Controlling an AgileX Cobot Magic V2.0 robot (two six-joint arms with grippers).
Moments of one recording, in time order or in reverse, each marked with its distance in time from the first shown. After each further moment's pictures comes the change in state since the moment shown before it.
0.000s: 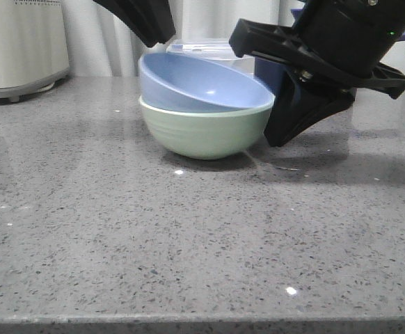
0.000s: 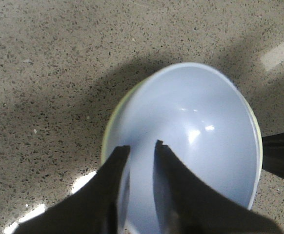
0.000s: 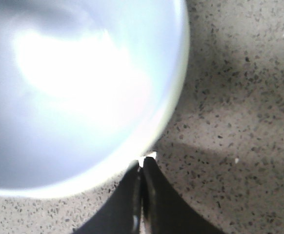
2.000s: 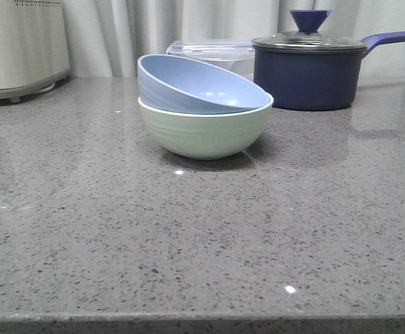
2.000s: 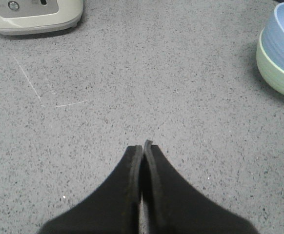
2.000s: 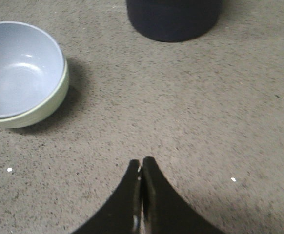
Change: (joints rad) left arm 0.268 -1.264 1.182 0.260 -0.489 -0.026; right arm -0.240 -0.851 0.316 -0.254 0.060 0.053
